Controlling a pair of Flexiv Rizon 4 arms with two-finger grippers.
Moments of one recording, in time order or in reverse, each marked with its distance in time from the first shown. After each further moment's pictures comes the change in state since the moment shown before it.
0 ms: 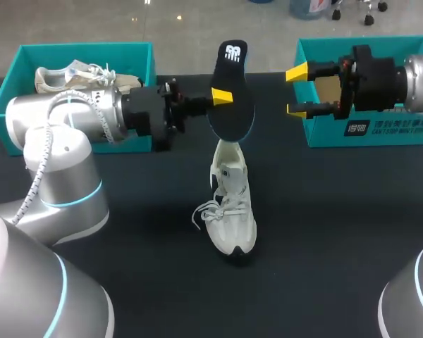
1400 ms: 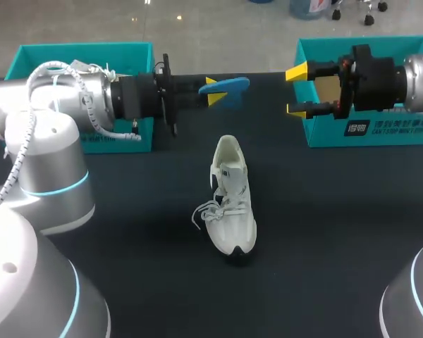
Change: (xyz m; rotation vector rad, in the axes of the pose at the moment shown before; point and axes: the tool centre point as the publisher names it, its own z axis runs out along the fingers) left arm -0.017 -0.004 -0.011 -0.076 0.053 -0.982; right arm 0.000 0.001 0.001 0.001 0.000 0.000
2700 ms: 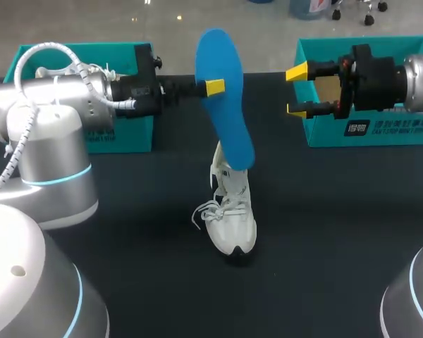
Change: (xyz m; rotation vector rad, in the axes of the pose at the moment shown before) left arm -0.004 0.008 -0.001 -0.009 -0.073 -1.297; right arm 0.000 0.000 -0.001 0.001 -0.001 0.001
